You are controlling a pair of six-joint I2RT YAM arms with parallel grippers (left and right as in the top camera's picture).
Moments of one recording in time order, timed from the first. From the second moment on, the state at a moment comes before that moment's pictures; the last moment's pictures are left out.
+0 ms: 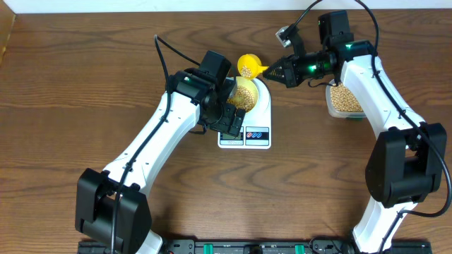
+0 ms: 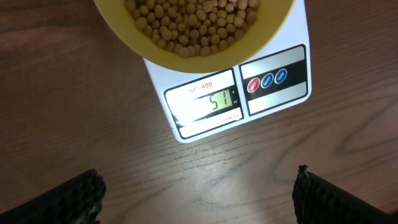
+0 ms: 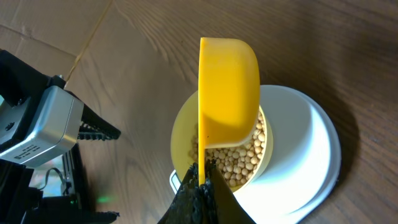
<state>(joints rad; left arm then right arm) -0.45 1.71 1.42 -1.06 0.15 -0.12 0.18 1.98 1.63 -0.72 -0.92 -0.18</state>
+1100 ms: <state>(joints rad) -0.45 1.71 1.42 -1.06 0.15 -0.12 0.13 1.98 1.63 -0.63 -0.99 -0.08</state>
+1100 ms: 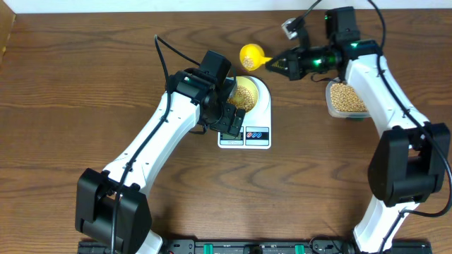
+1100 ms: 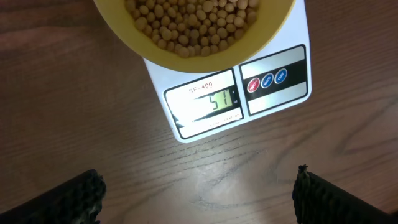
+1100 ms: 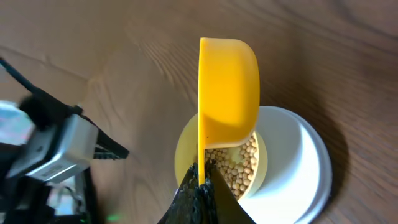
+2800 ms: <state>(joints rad) -0.45 1.71 1.42 -1.06 0.15 -0.12 -0.35 1.98 1.72 -1.29 -0.49 -0.02</state>
